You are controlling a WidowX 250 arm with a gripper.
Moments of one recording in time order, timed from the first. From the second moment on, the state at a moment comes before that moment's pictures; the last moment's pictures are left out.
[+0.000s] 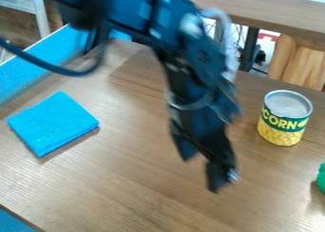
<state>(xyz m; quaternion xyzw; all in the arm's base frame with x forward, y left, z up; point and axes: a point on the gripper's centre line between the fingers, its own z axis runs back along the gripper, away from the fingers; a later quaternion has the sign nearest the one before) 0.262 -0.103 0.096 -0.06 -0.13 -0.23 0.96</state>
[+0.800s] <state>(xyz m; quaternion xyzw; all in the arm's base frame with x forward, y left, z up) 0.245 -0.060 0.139 -0.03 -0.15 -0.15 0.98</state>
